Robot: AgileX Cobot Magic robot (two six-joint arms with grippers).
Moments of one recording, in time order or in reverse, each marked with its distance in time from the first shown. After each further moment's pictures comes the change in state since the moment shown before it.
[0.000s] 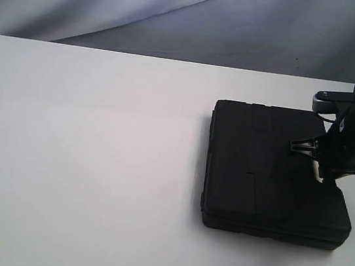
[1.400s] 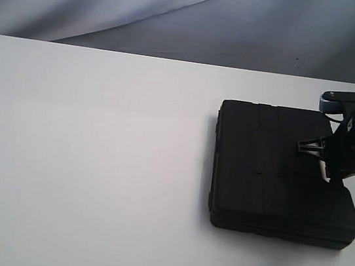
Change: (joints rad) left arm 0.000 0.000 0.000 0.000 0.000 0.000; right arm -0.032 0.000 0.000 -0.003 -0.006 -0.036
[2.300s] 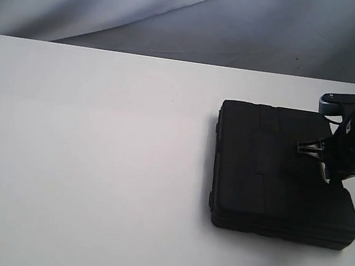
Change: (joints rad) left arm 0.000 0.000 0.000 0.000 0.000 0.000; right arm -0.002 0.015 0.000 -0.017 -0.010 0.024
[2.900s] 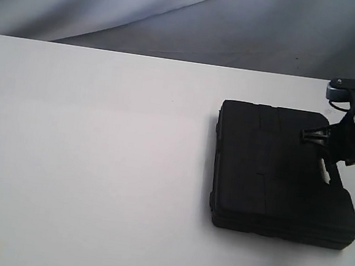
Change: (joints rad) left arm 0.000 0.000 0.000 0.000 0.000 0.000; right arm 0.000 -0.058 0.000 -0.022 -0.029 0.025
